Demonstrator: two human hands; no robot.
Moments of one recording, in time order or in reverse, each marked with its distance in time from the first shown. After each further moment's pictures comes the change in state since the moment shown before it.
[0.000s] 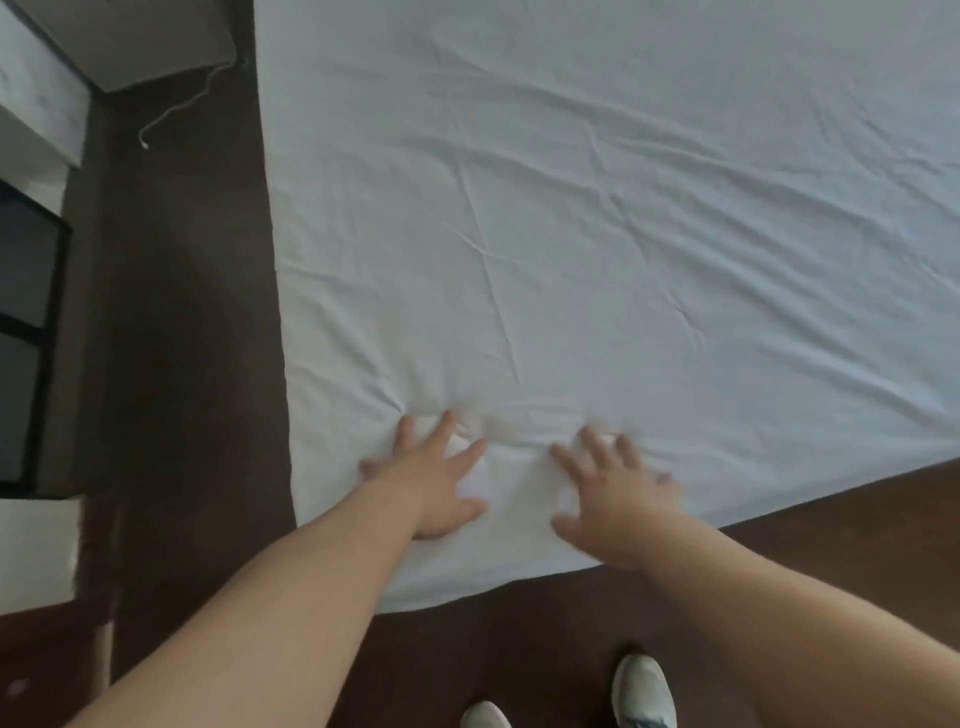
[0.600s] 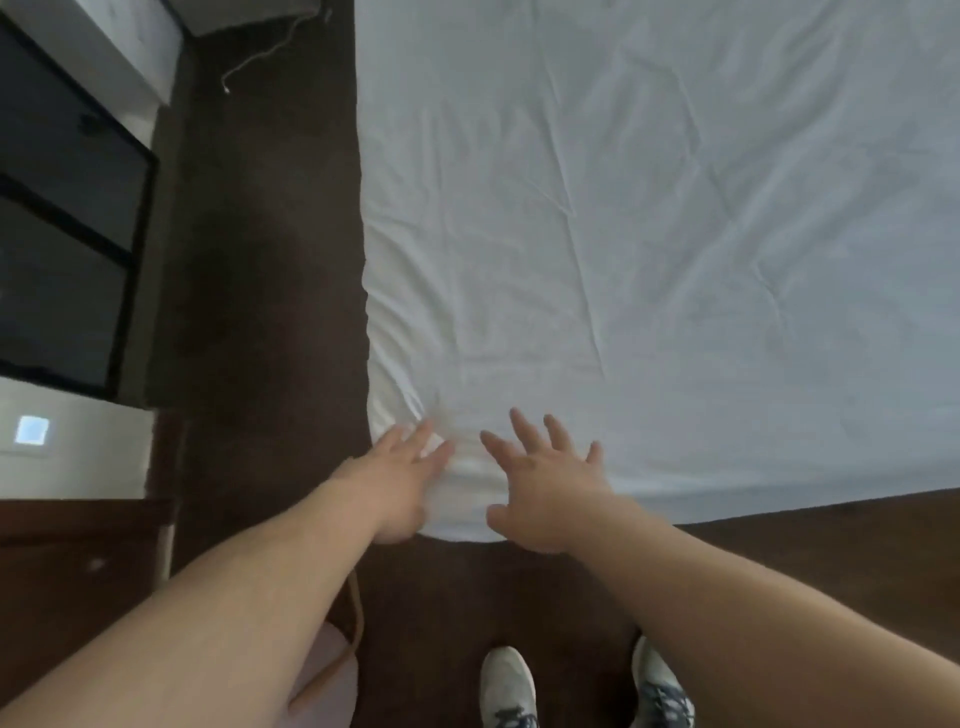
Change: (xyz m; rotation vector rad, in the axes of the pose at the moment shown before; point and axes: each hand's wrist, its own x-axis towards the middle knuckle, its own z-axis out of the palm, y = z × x) left_hand -0.069 -0.086 0.079 -0.082 -0.038 -0.044; right_hand -0.027 -0.131 0.028 -0.057 -0.106 -0.275
